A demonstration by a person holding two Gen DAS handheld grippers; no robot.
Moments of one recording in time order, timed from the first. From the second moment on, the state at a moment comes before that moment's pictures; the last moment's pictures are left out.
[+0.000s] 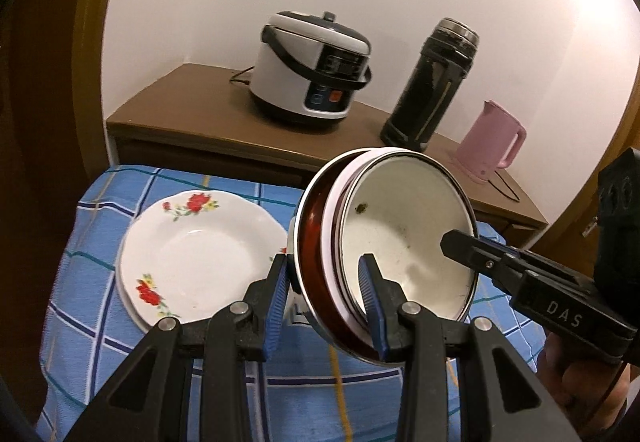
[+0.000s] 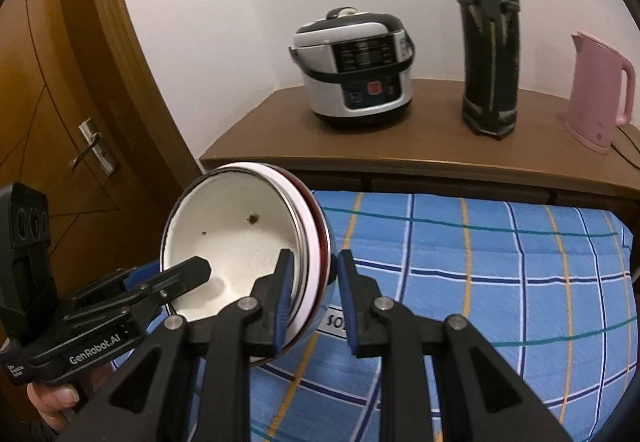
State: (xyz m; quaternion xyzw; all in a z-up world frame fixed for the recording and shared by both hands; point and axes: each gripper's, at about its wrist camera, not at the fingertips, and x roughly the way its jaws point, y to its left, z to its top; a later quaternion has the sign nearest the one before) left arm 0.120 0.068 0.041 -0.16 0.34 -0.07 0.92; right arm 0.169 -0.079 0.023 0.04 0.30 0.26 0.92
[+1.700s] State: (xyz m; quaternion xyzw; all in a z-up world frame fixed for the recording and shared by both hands) left arm 0.151 0.160 -0.014 -0.20 0.43 0.01 0.88; right arm 0.247 0.042 -0.025 -0.06 0.43 0.31 0.85
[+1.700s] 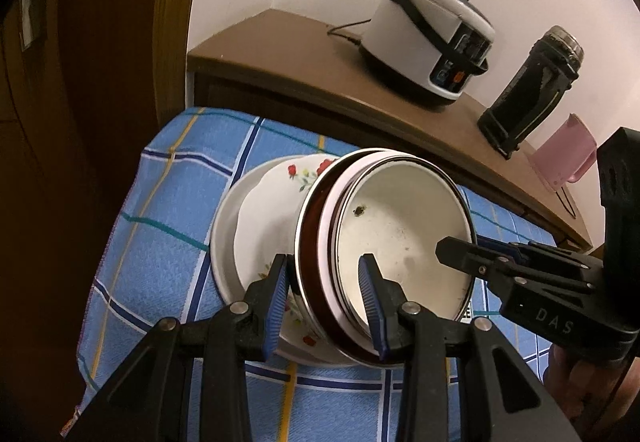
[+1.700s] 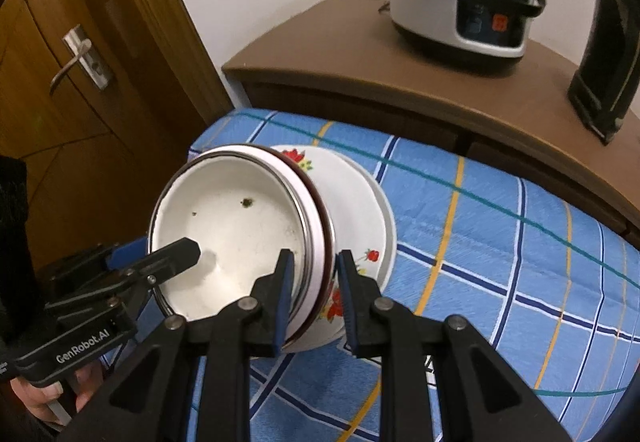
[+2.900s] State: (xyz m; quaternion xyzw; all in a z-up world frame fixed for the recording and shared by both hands) left arm 0.134 0.136 0.015 -0.10 0.36 0.04 0.93; right arm 0.222 -0.003 0.000 -0.04 0.34 0.29 0.89
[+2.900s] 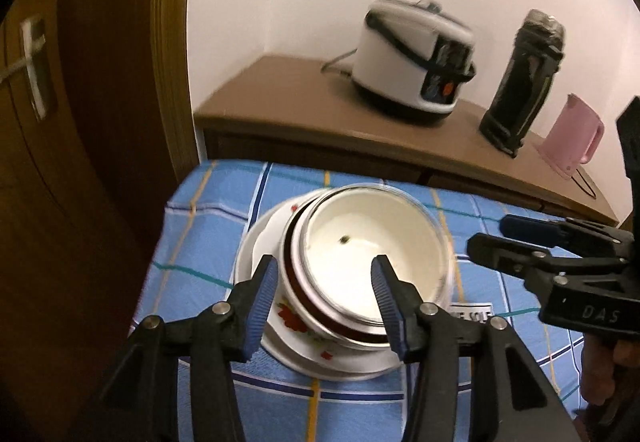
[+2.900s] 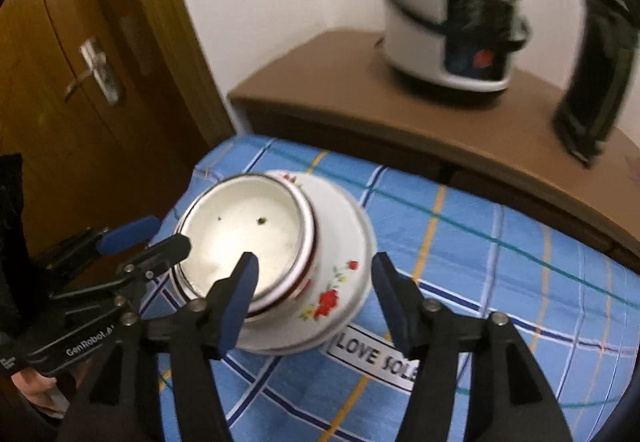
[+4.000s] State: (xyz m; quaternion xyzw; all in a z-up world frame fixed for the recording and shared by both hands) left arm 0.075 0.047 0.074 -0.05 0.27 0.01 0.96; right arm 0.096 -0.112 0.056 -0.01 0.15 0.21 0.97
